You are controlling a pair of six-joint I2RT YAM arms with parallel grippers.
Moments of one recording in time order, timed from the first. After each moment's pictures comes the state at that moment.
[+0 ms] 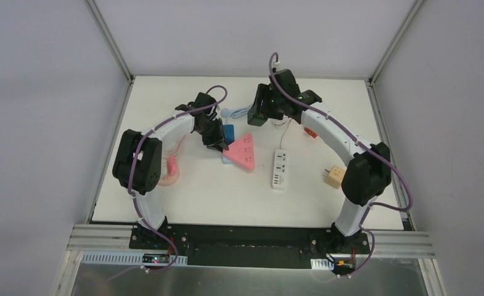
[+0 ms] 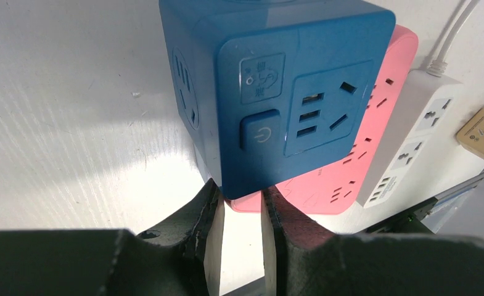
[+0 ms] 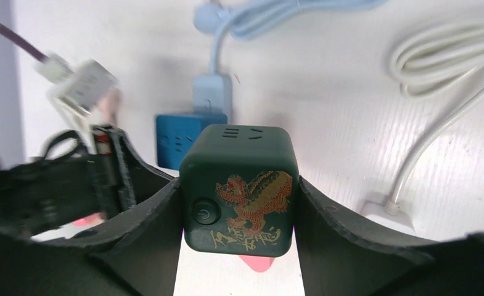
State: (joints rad) left arm -0.38 1.84 1.29 -0.67 0.25 -0.52; right arm 0.59 1.81 1.64 -0.63 -0.01 0.59
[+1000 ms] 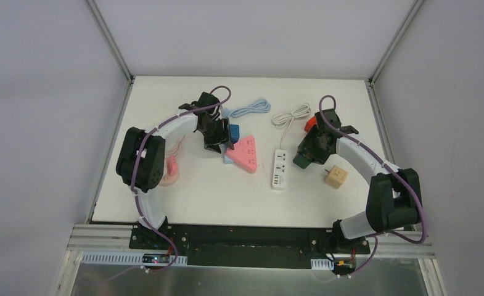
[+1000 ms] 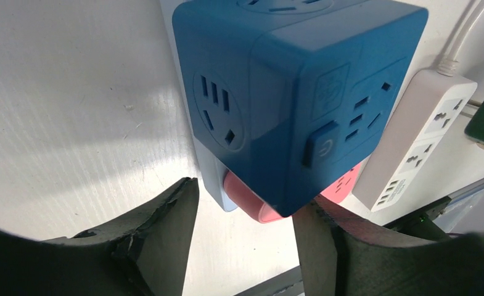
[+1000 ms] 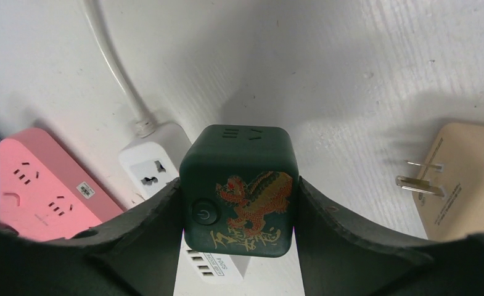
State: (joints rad) left arm -0.39 1.86 1.34 -0.68 0.25 -0.50; right arm 0.26 1.46 0.99 -0.65 0.04 0.81
